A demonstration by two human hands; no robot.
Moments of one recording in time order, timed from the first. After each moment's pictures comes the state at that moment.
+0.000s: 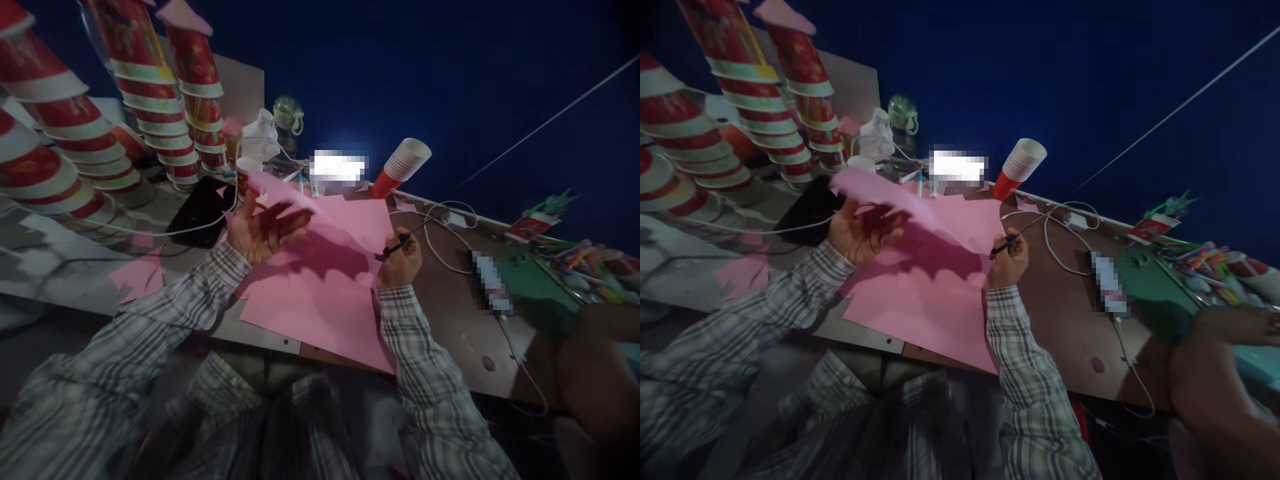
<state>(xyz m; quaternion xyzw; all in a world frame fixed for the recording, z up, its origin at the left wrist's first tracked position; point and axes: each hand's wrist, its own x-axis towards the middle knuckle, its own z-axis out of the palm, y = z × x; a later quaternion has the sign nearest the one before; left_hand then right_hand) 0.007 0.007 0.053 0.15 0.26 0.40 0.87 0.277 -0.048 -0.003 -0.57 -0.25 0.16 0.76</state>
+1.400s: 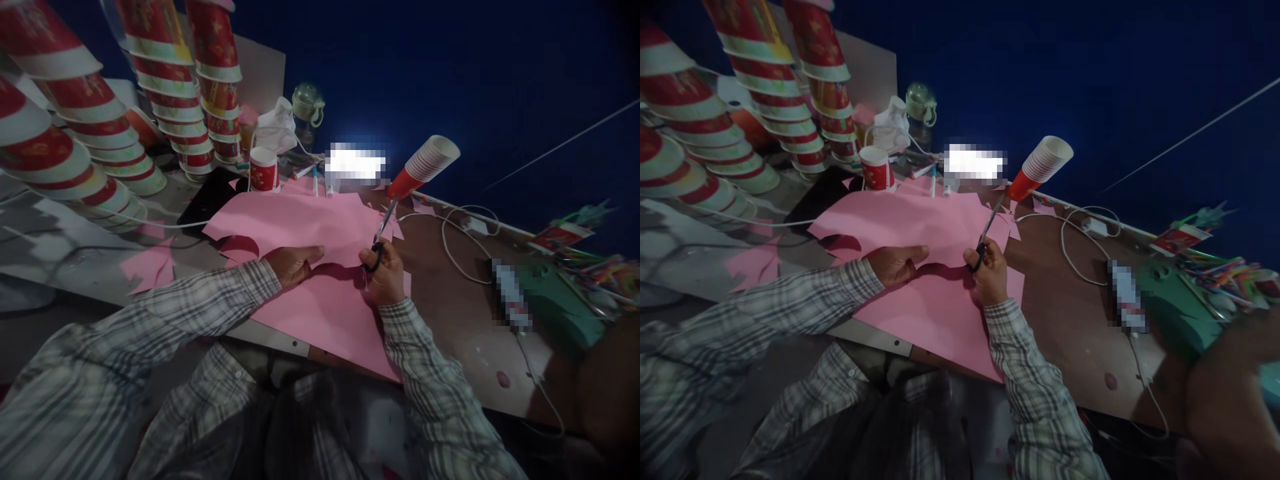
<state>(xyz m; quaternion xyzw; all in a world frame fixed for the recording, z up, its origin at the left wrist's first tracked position) 0.045 -0.025 0.016 0.18 0.25 0.30 0.90 0.236 -0.067 0.000 -0.57 -0.37 0.40 0.62</state>
